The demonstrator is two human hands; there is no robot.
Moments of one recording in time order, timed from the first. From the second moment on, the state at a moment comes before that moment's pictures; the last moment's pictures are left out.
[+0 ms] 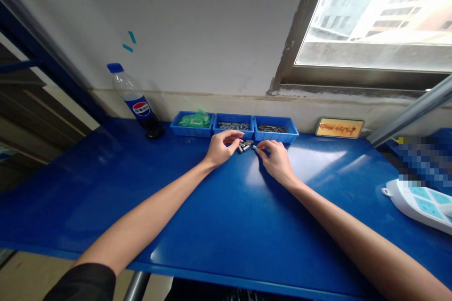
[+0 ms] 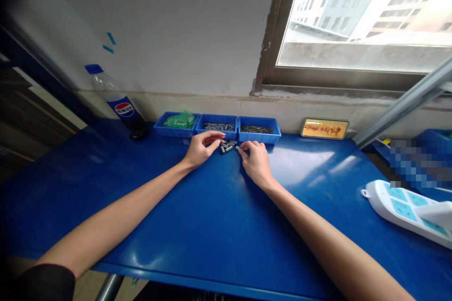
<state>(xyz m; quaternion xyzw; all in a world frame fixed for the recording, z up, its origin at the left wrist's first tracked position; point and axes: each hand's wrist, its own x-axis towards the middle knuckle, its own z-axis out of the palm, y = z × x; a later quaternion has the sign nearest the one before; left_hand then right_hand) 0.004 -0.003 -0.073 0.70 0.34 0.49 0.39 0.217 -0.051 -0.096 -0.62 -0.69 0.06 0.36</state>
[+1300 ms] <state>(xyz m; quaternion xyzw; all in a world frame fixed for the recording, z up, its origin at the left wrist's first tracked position) 0.005 0.006 -0.073 0.56 0.32 0.57 0.50 0.208 -0.058 -0.079 -0.52 -0.69 0.18 0.47</state>
